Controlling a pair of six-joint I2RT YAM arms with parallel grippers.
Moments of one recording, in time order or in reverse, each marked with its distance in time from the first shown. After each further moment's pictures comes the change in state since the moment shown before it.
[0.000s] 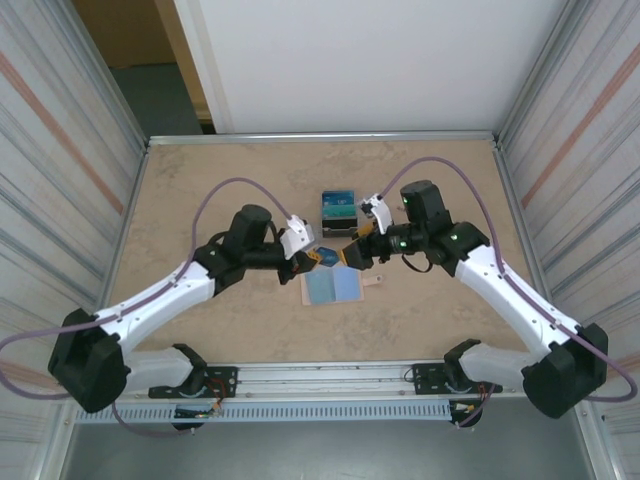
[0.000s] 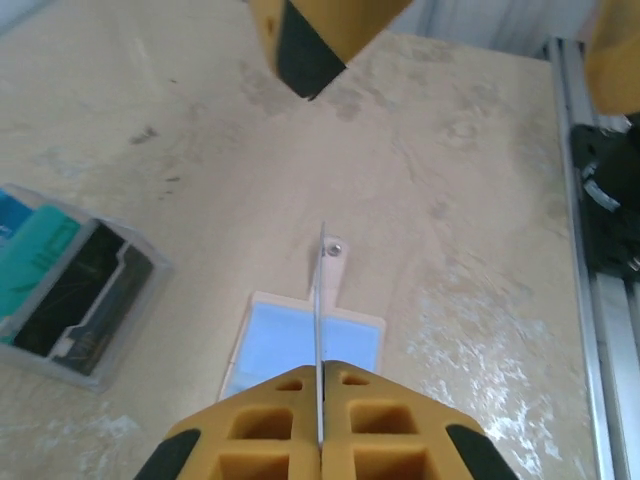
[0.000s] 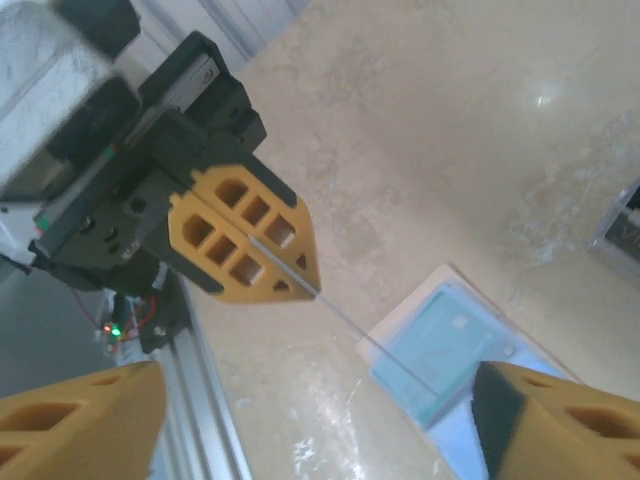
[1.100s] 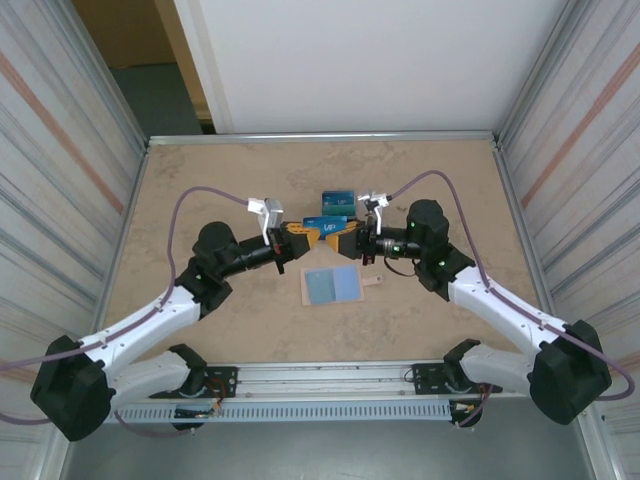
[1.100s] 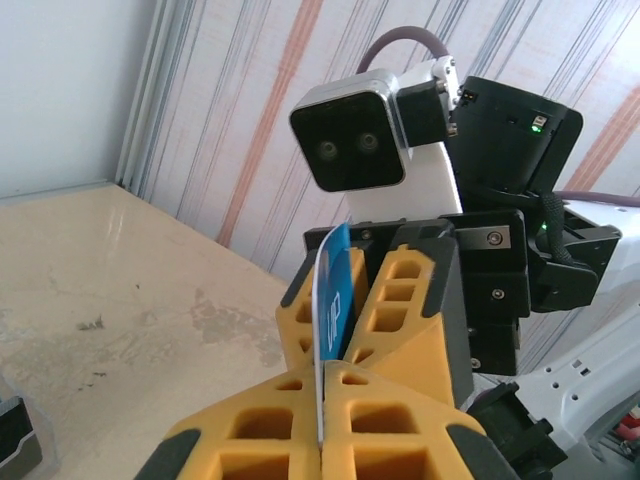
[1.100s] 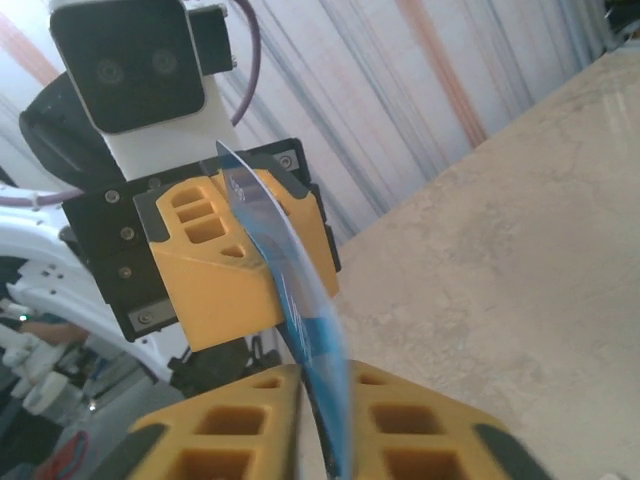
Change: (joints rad) left arm 0.019 -0.138 -0.187 0.669 0.052 -0.693; right arm 0.065 -0.015 -0.259 0.818 -0.138 0.420
